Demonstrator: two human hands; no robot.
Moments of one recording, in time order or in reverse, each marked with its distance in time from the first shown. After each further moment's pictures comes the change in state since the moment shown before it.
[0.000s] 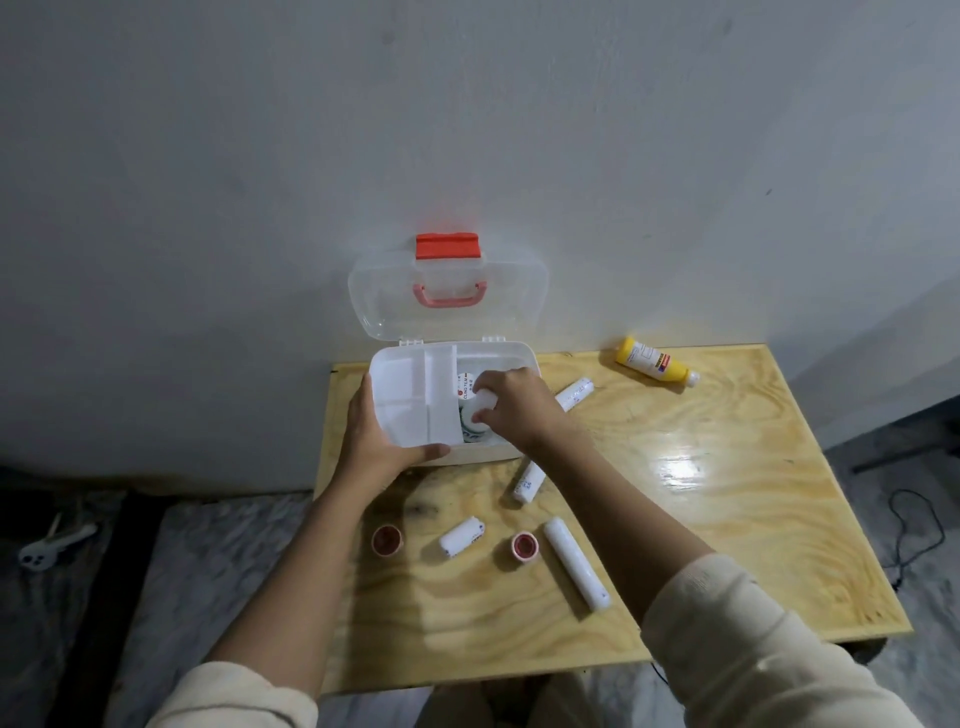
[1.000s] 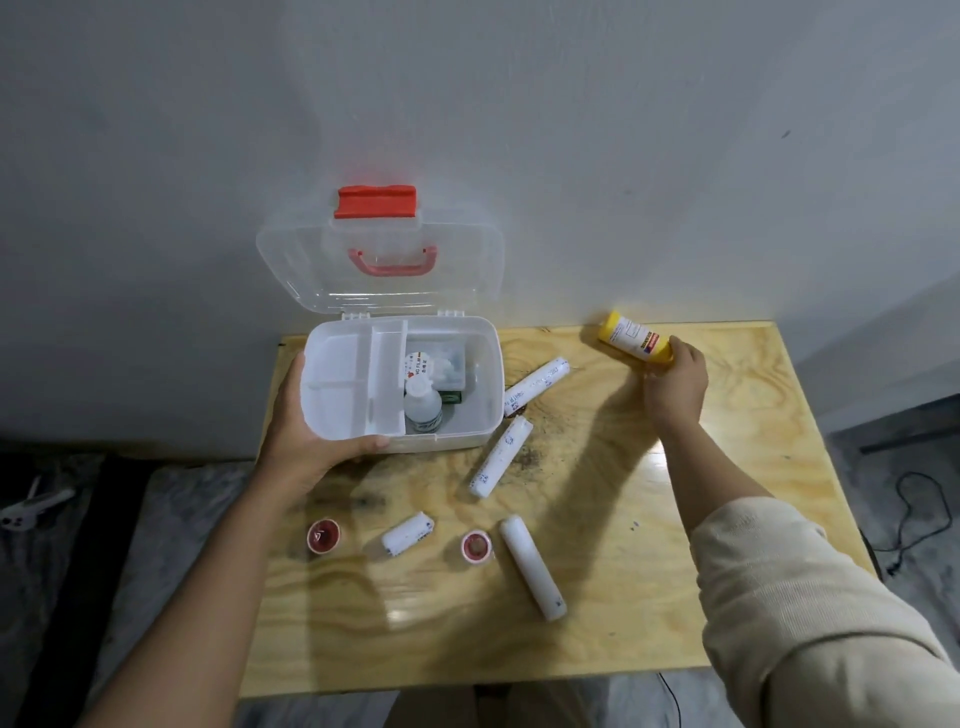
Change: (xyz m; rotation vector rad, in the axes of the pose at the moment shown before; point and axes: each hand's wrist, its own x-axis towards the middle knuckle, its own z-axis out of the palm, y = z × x) left_hand 0.001 -0.021 0.001 0.019 0.028 -0.007; right_hand -0.003 0.217 -0.036 0.225 0.475 0.641
